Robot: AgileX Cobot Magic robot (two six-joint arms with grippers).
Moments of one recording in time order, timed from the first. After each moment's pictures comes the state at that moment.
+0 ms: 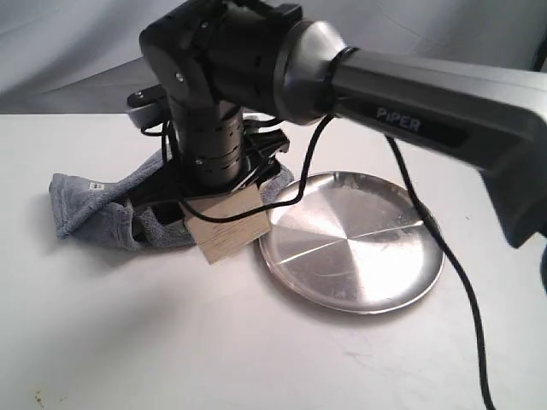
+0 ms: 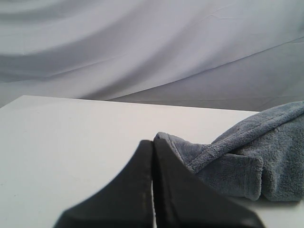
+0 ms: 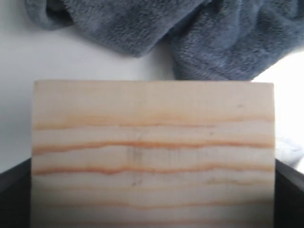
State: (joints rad) left arm 0.05 0.00 0.00 0.22 0.19 -0.25; right arm 0.87 2.17 -1.98 -0.17 1.21 0.38
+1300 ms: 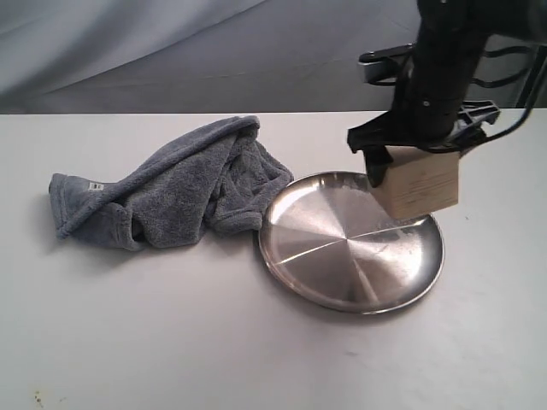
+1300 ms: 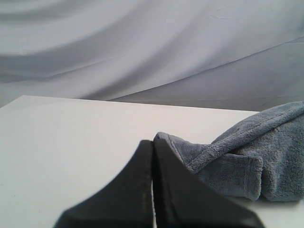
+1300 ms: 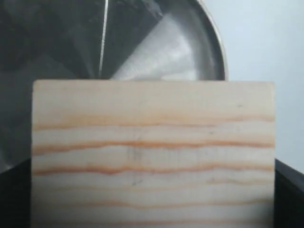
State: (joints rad) left arm 0.05 0.00 0.00 0.22 0.19 -0.25; right arm 0.34 1.97 -1.66 -0.09 1.21 0.13
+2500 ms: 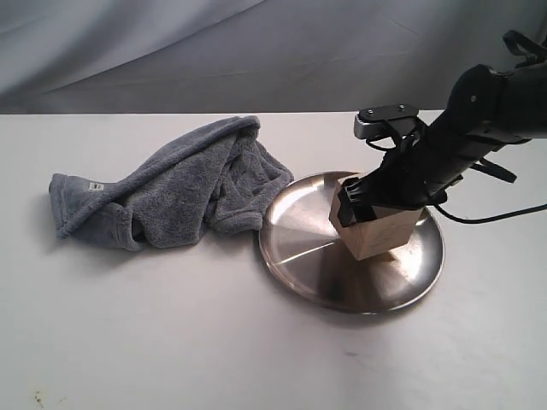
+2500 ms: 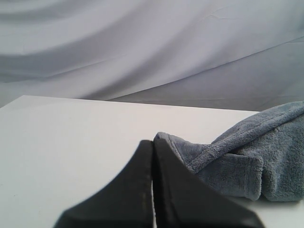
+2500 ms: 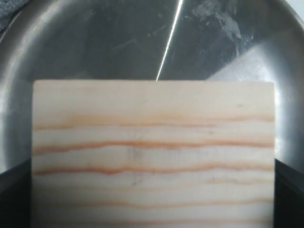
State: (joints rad) left arm 0.05 0.00 0.00 0.22 0.19 -0.25; right arm 0.28 1.92 -1.22 0.34 0.60 -0.36
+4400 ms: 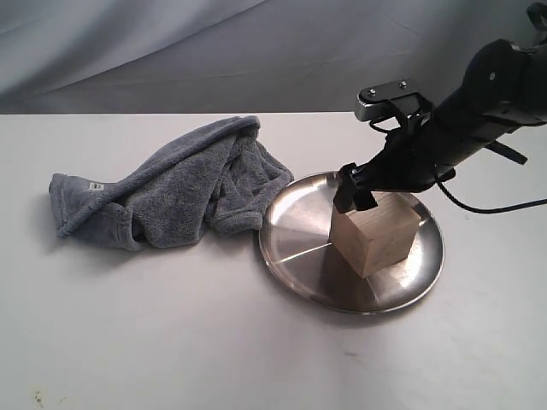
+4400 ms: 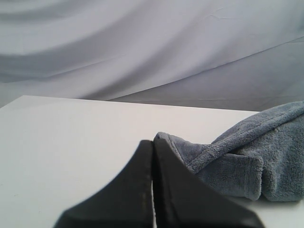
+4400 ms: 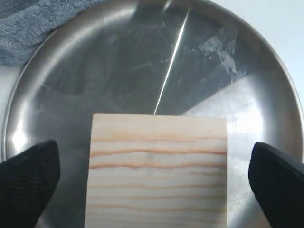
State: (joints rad) left arm 0.05 0.00 0.00 0.22 0.19 -0.25; right arm 0.28 1.84 -1.22 0.35 0.62 -0.46
